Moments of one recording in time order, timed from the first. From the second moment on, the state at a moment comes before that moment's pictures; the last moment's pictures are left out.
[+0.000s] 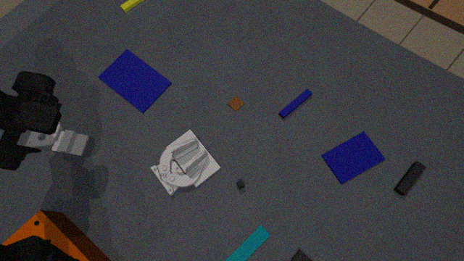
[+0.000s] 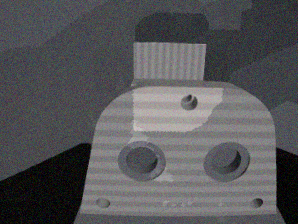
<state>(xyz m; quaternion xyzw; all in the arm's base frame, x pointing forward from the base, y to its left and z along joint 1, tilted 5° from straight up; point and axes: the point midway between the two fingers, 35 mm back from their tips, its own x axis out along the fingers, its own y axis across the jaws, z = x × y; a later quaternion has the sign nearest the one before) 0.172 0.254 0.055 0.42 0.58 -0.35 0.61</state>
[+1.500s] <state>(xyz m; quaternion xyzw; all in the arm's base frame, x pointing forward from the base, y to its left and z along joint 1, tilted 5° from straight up) 0.242 0.145 0.060 0.29 0.63 -0.23 0.68</state>
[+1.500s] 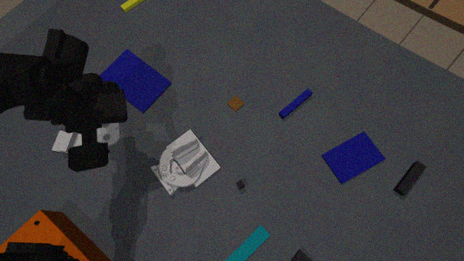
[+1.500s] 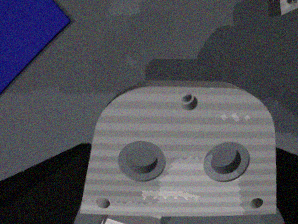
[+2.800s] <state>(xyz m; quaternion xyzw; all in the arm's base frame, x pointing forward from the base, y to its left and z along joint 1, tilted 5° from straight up) 0.254 0.017 0.057 0.13 0.67 -0.09 0.73</state>
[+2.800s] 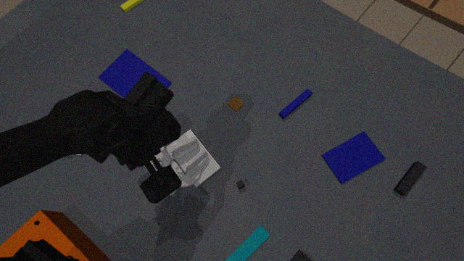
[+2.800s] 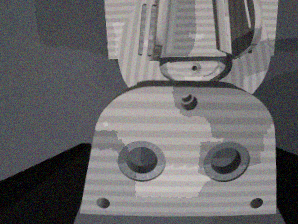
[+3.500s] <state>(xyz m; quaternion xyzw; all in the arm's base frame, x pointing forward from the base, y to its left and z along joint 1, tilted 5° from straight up) 0.250 0.005 0.056 0.11 0.67 -0.08 0.73</state>
